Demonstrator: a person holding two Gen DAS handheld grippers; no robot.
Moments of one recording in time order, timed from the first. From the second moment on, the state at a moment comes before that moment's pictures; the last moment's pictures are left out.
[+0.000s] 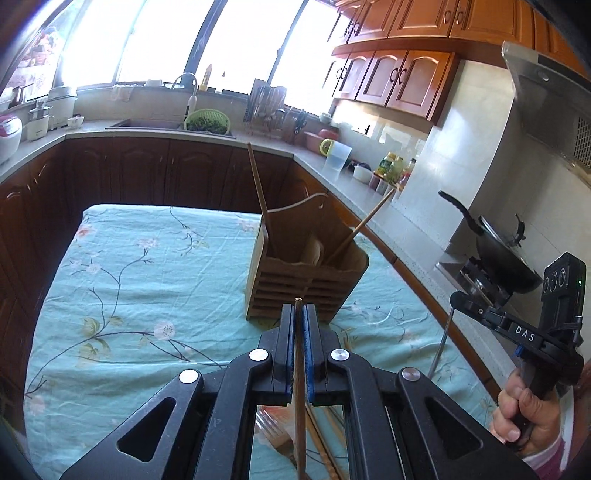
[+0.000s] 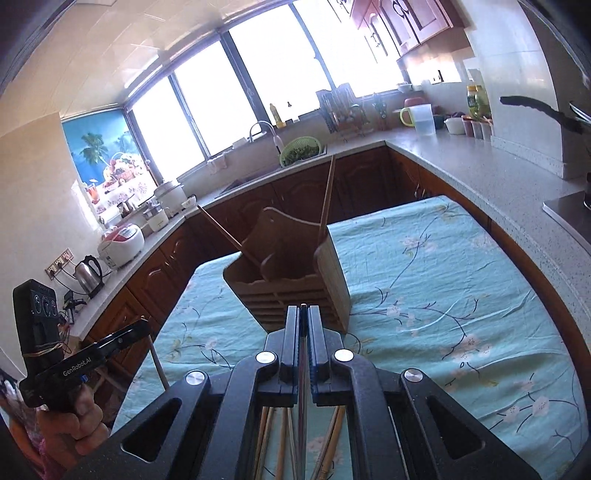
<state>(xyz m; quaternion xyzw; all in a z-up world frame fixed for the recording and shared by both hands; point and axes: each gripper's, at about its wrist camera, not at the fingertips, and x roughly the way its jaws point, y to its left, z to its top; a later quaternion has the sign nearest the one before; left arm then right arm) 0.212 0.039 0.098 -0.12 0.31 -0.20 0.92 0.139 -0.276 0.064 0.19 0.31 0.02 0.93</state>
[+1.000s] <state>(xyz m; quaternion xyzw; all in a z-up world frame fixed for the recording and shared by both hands) 0.209 0.050 0.132 -0.13 0.20 -0.18 0.95 0.154 -0.294 0.125 0.18 0.23 -0.01 0.96</state>
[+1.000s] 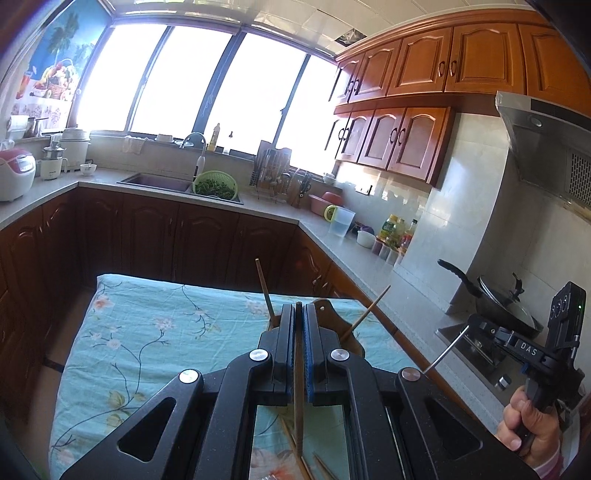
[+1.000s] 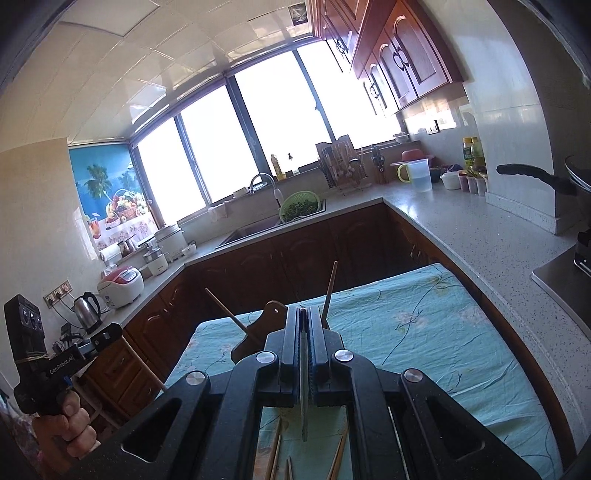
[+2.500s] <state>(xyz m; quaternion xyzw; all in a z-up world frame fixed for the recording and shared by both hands) 0.389 -0.005 0.038 -0.16 0.20 -0.11 0.96 0.274 -0.309 0.055 0.20 0.24 -0.05 0.95</state>
